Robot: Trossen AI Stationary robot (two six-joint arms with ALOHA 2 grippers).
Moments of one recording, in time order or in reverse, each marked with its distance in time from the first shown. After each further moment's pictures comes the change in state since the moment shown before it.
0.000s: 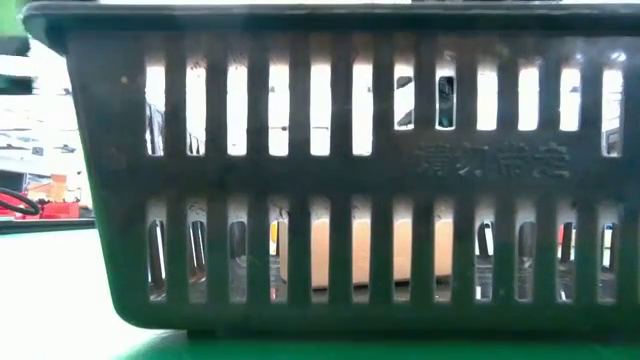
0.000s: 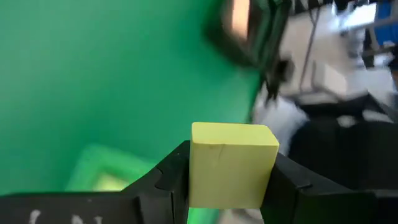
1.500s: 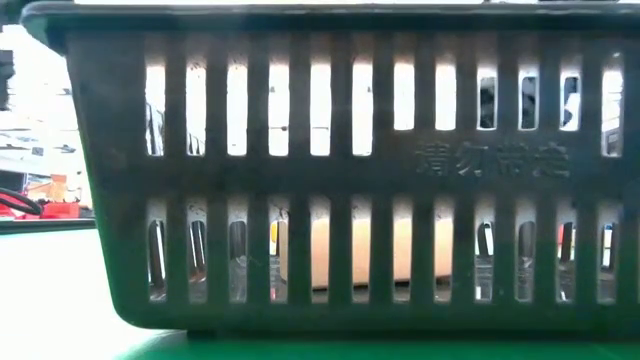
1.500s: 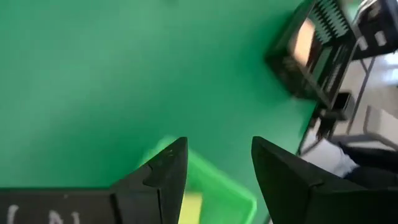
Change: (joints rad) left arm -0.149 0.009 0.000 -0.169 -0.327 -0.227; right arm 0.000 -0.197 -0.205 -0.425 0.159 0.304
